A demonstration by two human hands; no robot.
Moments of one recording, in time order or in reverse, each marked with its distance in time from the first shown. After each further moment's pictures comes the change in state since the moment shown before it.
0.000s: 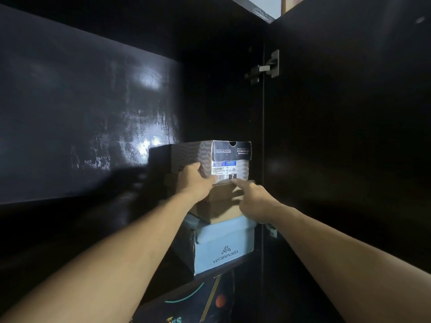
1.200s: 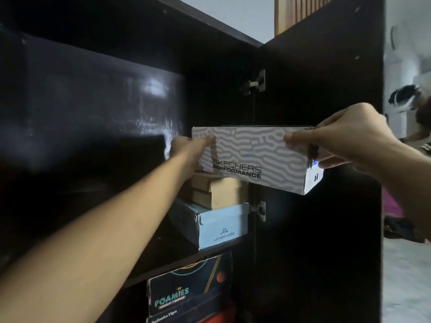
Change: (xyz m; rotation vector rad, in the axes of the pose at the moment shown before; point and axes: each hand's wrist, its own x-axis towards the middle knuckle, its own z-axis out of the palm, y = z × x) left_hand -0.051 0.084 -0.083 -0.623 -0.010 -0.206; right_hand -0.175 -0.071 -0.169 0.181 0.572 0.178
